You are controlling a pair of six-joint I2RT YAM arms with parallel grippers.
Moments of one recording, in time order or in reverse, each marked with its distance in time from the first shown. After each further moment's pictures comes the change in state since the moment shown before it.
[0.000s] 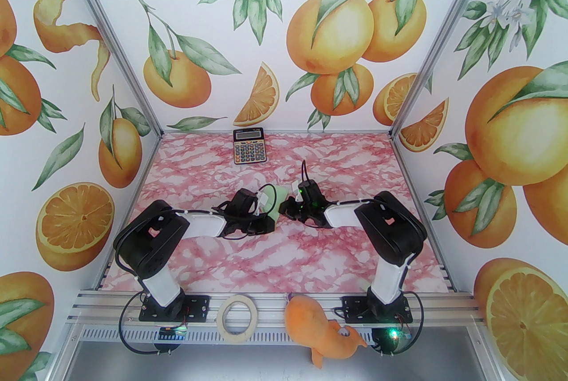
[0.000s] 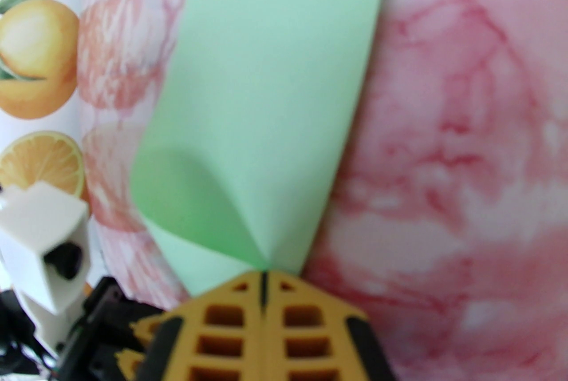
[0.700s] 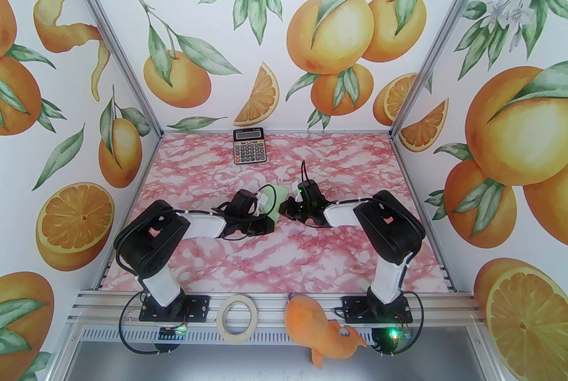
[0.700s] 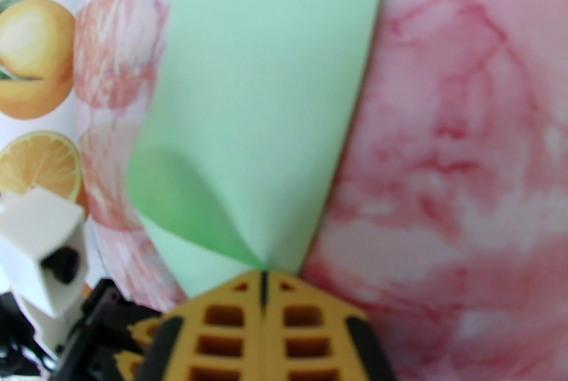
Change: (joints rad) left arm 0.000 0.006 -0.021 0.032 0.003 -0.003; right arm -0.003 0.012 0.006 -0.005 0.000 -0.002
